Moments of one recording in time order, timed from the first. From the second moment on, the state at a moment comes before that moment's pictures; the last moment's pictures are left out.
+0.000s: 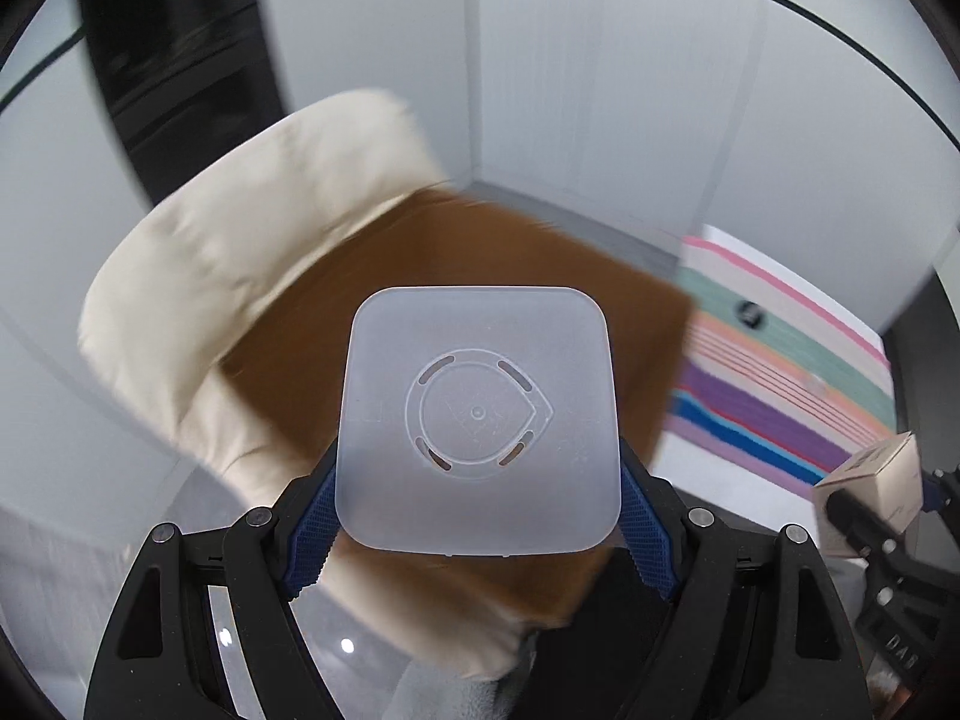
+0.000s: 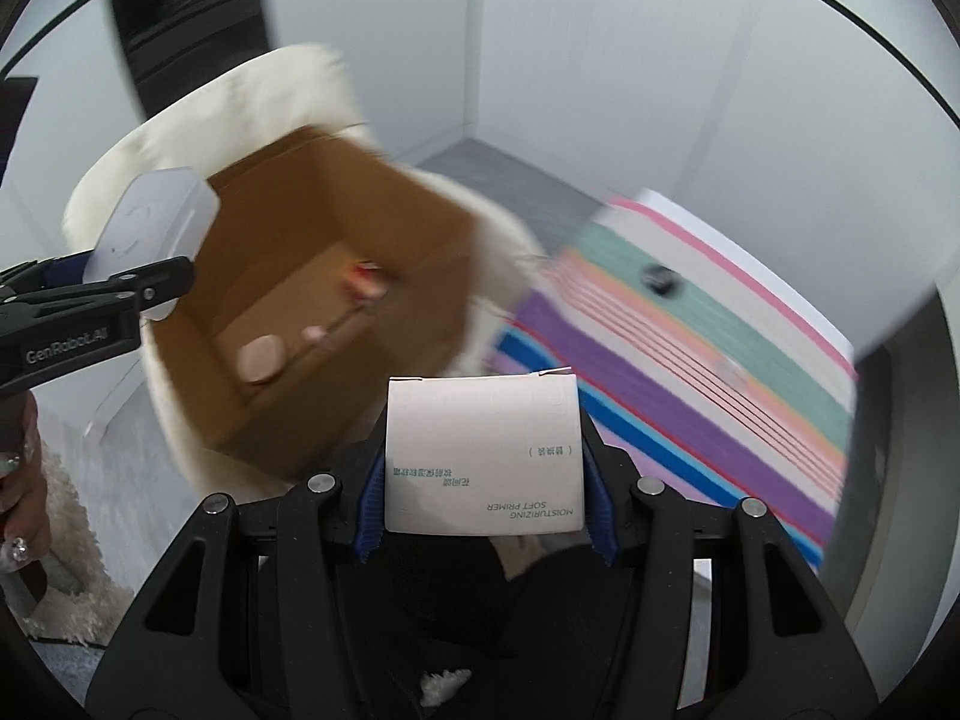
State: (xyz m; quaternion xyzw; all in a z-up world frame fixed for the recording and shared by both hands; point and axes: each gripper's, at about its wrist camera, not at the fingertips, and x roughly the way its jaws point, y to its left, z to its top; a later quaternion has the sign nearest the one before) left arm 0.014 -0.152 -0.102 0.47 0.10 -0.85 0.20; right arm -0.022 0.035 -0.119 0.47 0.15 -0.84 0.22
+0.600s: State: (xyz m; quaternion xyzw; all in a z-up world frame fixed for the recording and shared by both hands) left arm 0.009 -0.215 -0.111 0.42 0.10 -0.87 0.24; right arm -0.025 -0.122 -0.162 0.44 0.25 -0.82 0.29
